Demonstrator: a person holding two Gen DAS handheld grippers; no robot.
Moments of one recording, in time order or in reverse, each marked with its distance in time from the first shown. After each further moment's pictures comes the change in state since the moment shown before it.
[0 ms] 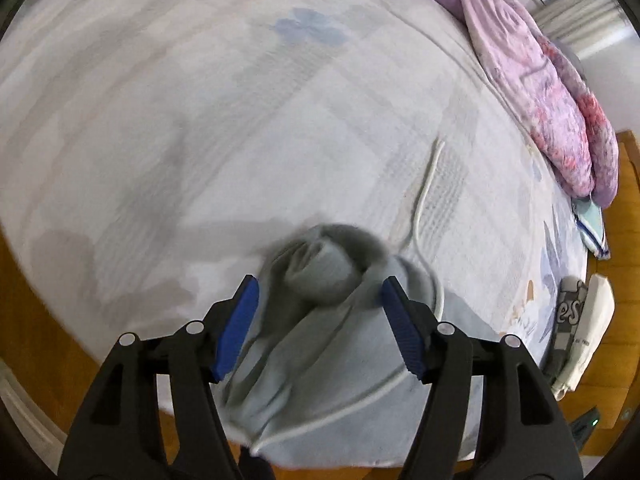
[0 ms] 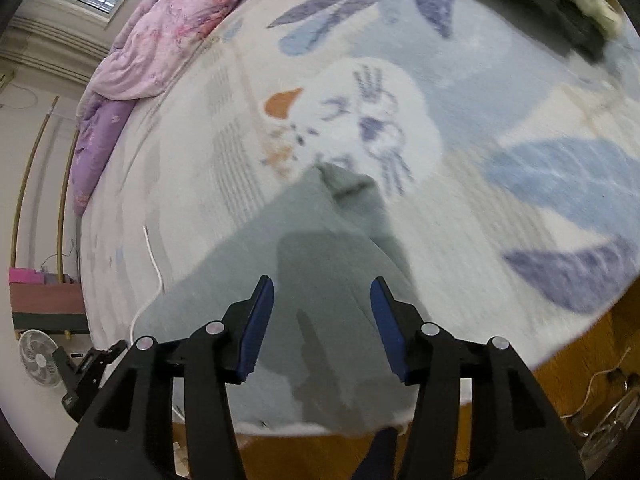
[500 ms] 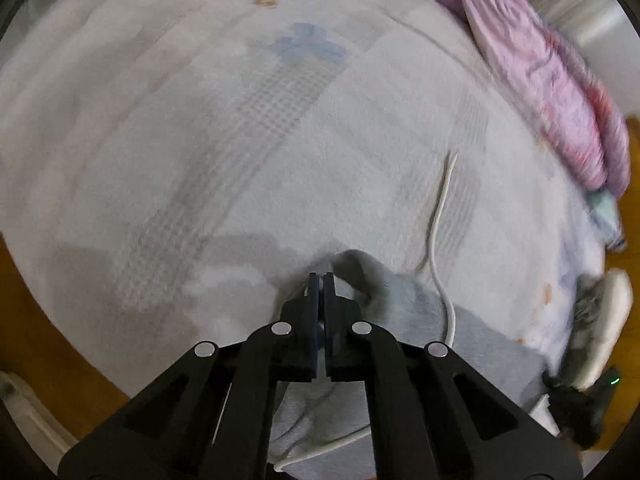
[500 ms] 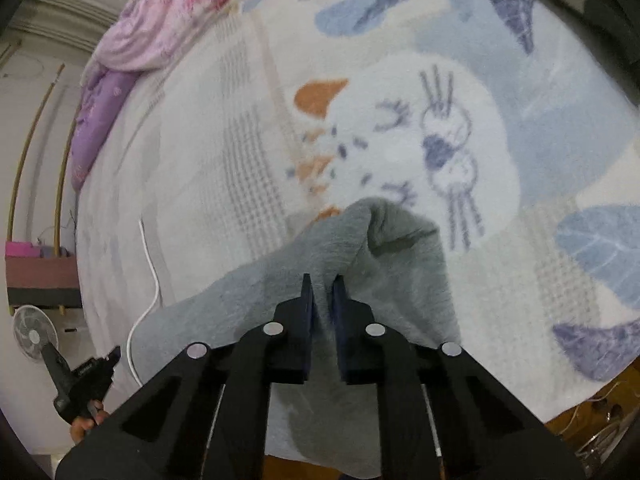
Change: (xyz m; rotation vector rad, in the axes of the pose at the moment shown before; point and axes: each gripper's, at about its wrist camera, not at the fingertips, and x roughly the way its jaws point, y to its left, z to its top) left arm 0.000 0.012 0.016 0.014 -0.009 0.021; right arm 0.043 0.022 0.040 -0.090 0.083 0.014
